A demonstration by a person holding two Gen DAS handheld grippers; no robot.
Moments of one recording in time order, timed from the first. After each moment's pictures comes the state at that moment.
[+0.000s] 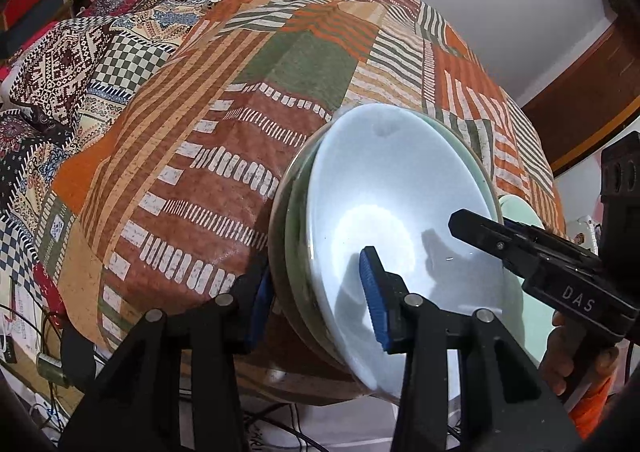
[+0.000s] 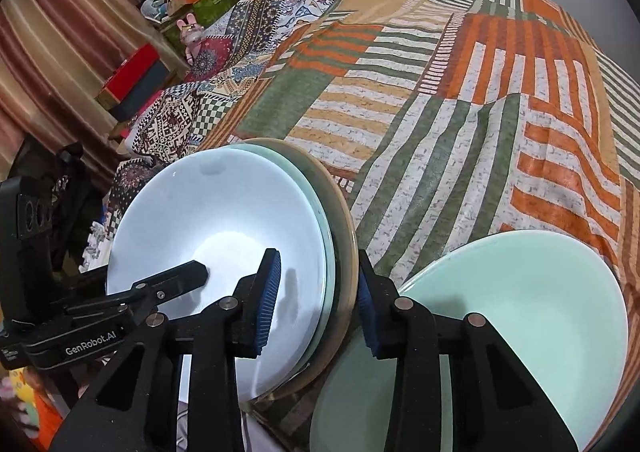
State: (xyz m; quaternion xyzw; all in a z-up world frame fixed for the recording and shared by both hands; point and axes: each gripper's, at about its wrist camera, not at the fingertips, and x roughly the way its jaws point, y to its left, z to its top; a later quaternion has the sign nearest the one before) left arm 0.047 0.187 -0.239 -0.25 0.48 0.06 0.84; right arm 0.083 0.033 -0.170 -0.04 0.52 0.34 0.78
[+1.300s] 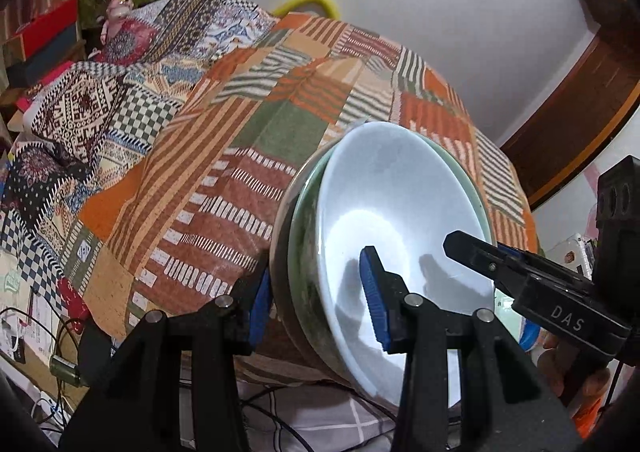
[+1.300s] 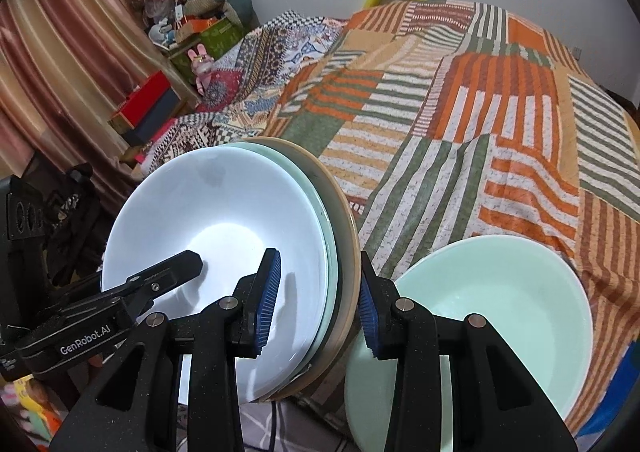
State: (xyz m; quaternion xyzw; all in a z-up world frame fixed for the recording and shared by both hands) left arm 0.020 0.169 -0.166 -0.24 0.41 0.07 0.88; right arm 0.060 0.017 -0.116 -0.02 0.48 0.34 0.81
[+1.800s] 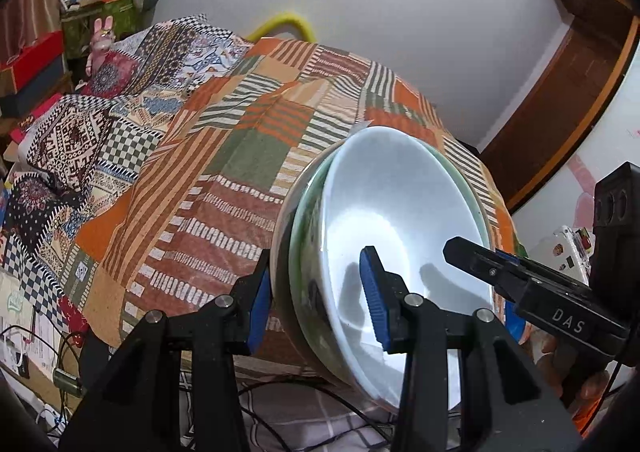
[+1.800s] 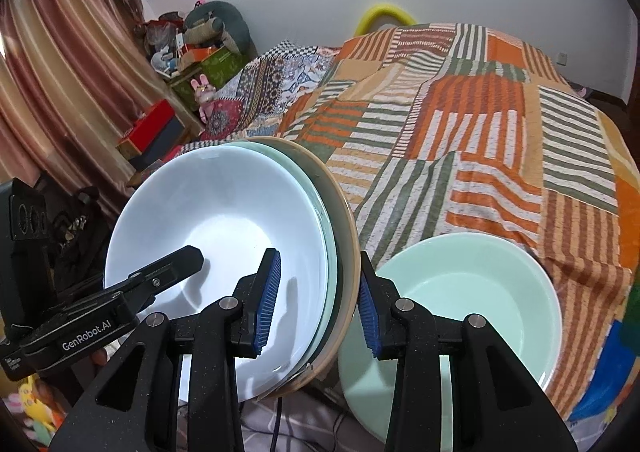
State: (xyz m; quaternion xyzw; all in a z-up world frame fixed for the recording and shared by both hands) left arm 0.010 0.136 -0.130 -0.21 0.38 0.05 0.90; right arm 0.046 -0.019 -0.089 0.02 0.45 0.33 0.83
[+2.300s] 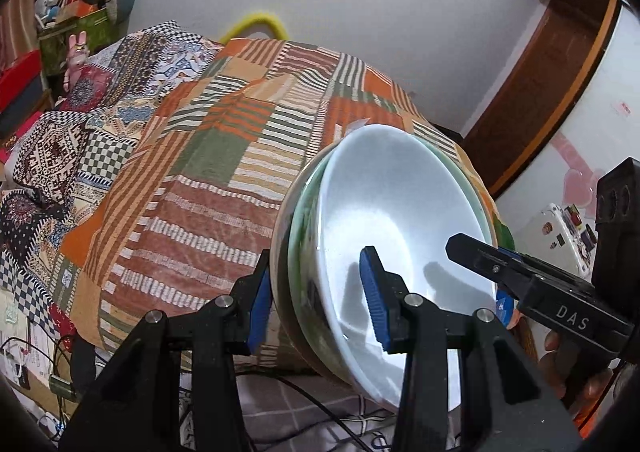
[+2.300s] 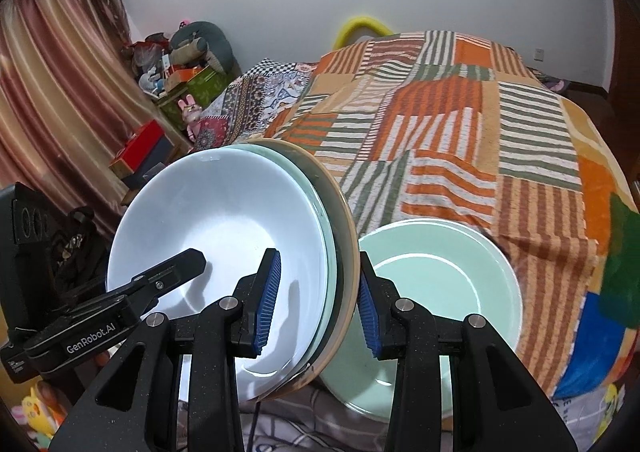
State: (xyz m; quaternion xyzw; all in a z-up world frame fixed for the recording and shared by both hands) left arm 0.014 0.090 -0.122 -0.18 0.39 0.01 0.90; right arm 0.035 -0.065 -0.081 0.04 0.44 0.30 0.85
